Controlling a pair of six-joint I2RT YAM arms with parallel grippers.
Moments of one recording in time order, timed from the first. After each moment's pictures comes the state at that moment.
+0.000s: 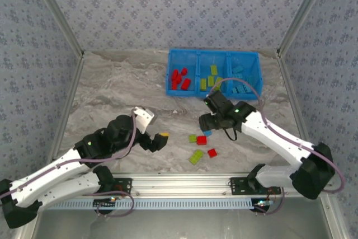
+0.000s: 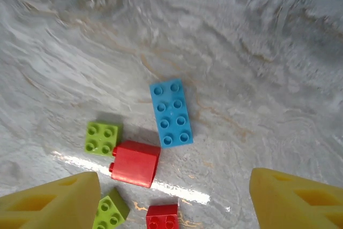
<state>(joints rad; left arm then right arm) -0.99 0.71 0.71 -0.52 -0.07 -0.21 0.74 1.27 1.01 -0.89 0.14 0.42</state>
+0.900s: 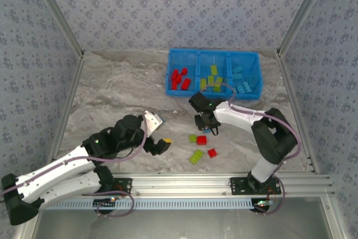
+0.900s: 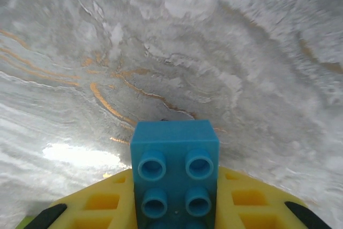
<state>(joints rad) -0.99 0.78 0.68 -0.47 -0.01 -0.06 0.70 1.65 1.02 -0.69 0.17 0.49</state>
